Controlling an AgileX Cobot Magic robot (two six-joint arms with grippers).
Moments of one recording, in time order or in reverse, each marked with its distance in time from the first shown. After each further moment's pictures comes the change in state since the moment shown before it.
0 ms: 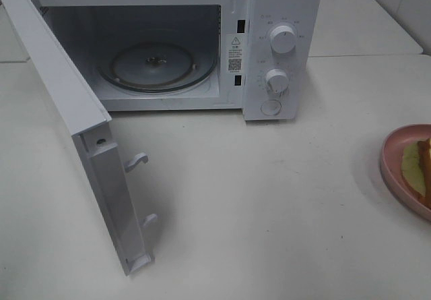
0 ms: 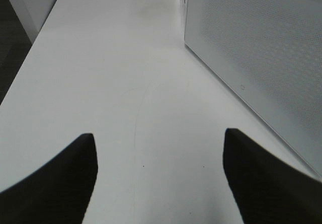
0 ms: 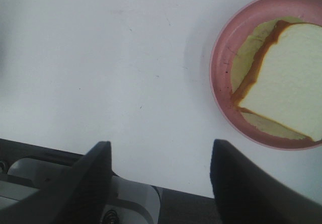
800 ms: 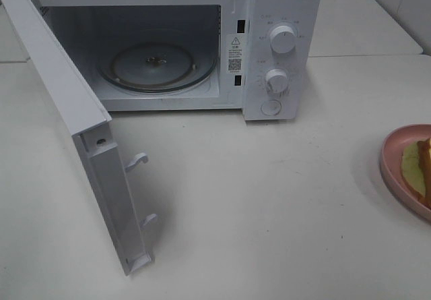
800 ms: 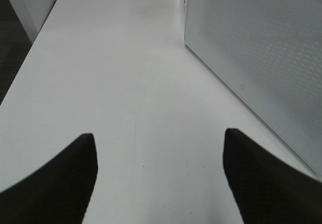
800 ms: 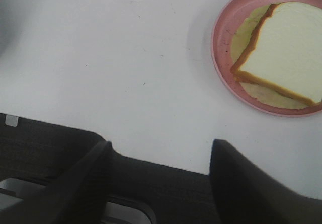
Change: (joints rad) left arm 0.000 0.000 0.000 0.000 0.000 0.000; right arm 0.000 -0.571 0.350 0.002 -0.011 -0.022
